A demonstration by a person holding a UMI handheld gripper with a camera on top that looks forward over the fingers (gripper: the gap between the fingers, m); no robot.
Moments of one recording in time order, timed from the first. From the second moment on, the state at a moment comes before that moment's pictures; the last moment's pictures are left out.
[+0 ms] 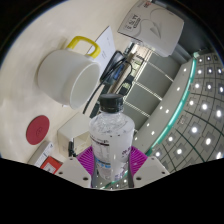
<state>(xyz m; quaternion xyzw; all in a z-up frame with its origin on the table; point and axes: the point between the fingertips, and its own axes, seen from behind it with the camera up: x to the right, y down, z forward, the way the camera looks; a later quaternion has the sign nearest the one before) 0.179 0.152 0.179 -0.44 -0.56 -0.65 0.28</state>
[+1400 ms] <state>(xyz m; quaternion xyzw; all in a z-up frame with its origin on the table) 0.211 0.126 0.048 -0.84 0.00 0.01 0.54</state>
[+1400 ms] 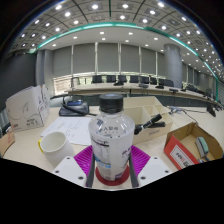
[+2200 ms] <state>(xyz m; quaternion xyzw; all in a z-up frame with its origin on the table) 0.095 -0.131 0.198 -0.89 0.07 -0.03 0.46</state>
